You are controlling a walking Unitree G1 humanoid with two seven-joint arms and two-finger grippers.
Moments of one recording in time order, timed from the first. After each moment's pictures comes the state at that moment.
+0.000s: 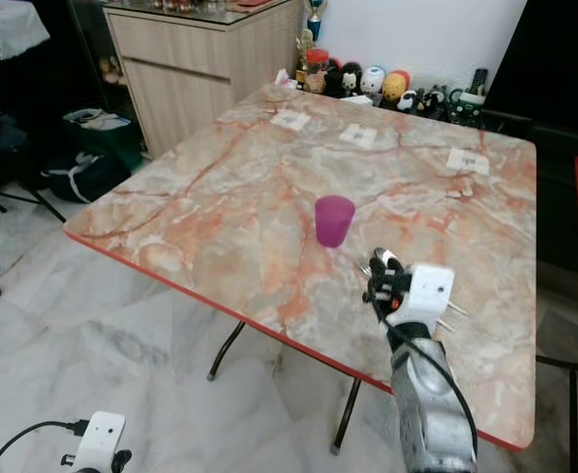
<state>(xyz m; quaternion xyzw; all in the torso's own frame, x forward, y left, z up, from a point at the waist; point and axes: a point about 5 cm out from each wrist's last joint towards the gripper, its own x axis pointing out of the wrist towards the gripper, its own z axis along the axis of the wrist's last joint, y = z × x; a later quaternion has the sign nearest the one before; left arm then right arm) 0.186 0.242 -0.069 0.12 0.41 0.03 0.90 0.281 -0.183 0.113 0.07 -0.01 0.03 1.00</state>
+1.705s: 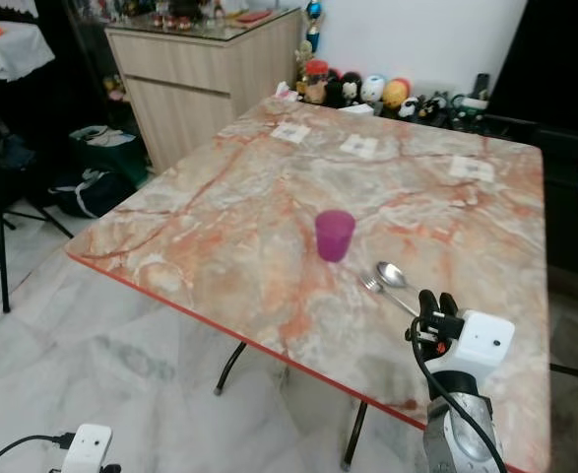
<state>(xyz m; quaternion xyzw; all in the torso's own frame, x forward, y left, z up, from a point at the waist) 0.170 0.260 -0.071 0.11 0.43 0.03 0.89 0.239 -0.200 0.100 0.10 -0.01 -0.07 0.99</state>
